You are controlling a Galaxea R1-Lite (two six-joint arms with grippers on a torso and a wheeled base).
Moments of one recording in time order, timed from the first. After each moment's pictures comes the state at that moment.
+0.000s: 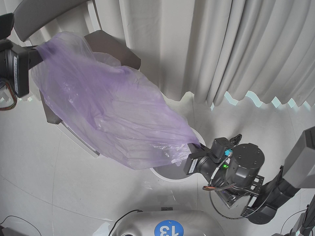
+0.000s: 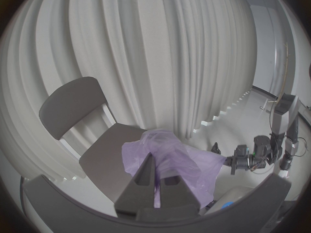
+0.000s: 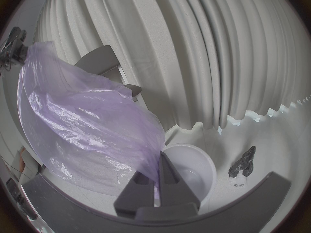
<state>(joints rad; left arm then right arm) -0.72 1.17 -1.32 0.28 0.33 0.30 0.85 1.98 -0.50 -1.44 -0.49 0.24</state>
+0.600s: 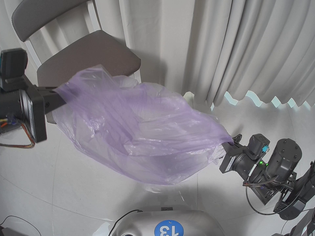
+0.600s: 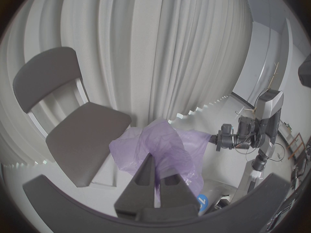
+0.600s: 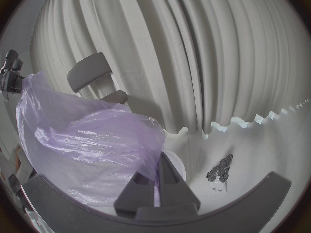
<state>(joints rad) -0.69 1.17 -1.13 0.26 0.10 0.12 0.75 1.75 -0.28 -1.44 -0.42 0.18</state>
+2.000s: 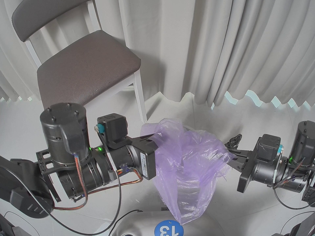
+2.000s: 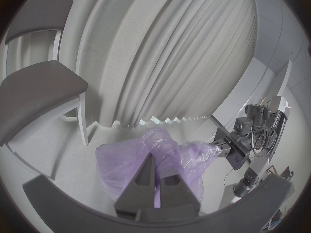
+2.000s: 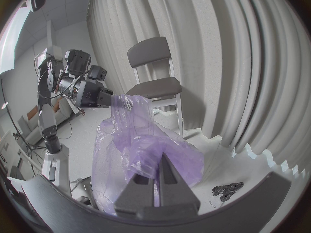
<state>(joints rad) -0.81 1.61 -0.66 -0.81 -0.01 -0.18 0.69 1.46 -0.42 -0.83 0.09 -0.16</state>
